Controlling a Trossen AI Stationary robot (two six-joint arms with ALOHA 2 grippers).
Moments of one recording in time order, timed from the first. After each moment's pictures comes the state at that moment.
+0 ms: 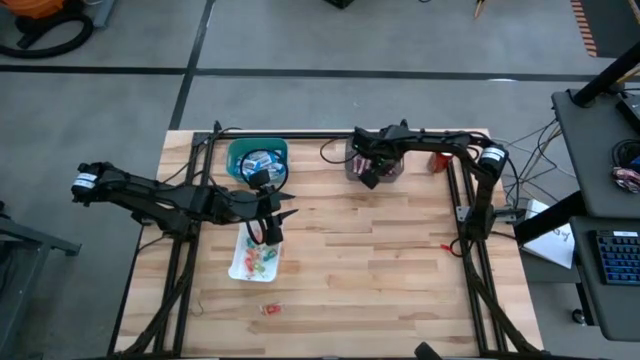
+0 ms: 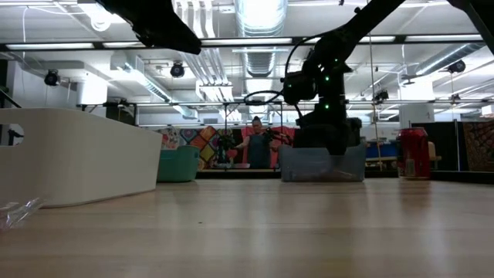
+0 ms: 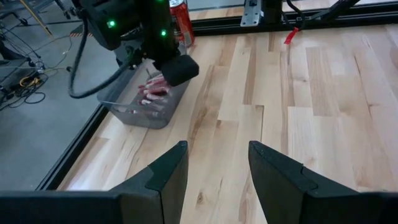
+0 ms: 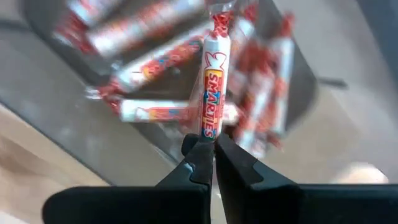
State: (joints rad) left arm -0.16 1.14 0.84 -0.21 -0.46 -0.04; right arm -0.55 1.88 1.30 -0.90 0.19 0.20
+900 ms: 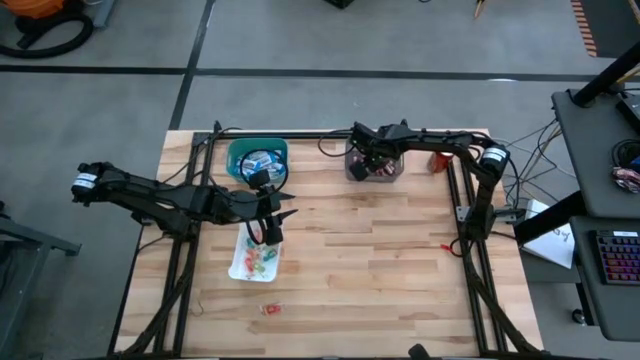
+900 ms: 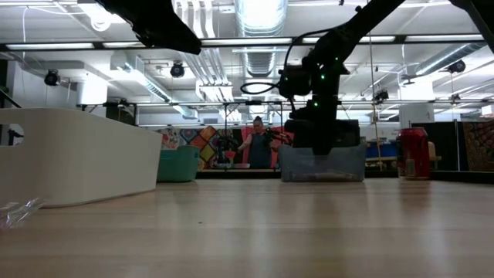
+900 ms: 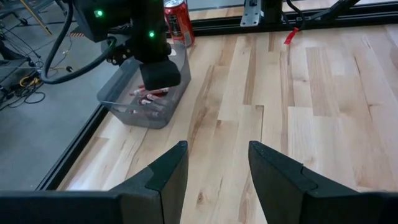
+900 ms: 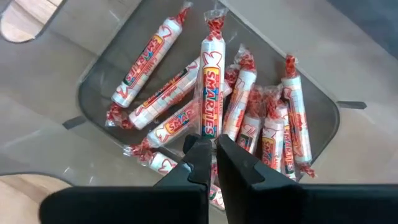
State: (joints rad) left arm -0.16 1.14 0.84 -0.21 -0.46 -0.04; right arm -0.55 1.87 1.30 -0.78 0.16 0.40
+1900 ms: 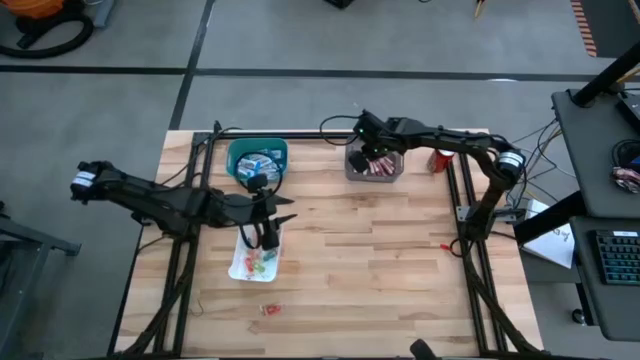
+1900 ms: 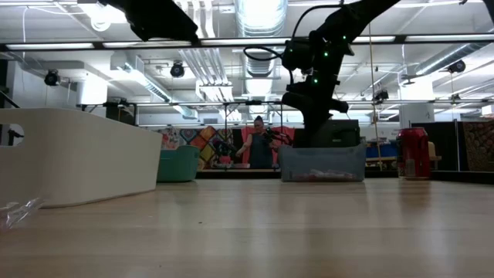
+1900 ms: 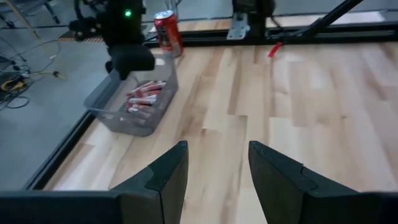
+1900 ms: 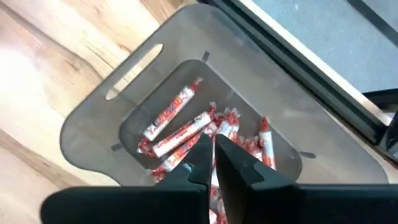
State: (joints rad) left arm -0.21 1.12 0.84 -0.20 -0.46 -0.08; right arm -0.55 1.75 1.33 -0.72 0.18 0.27
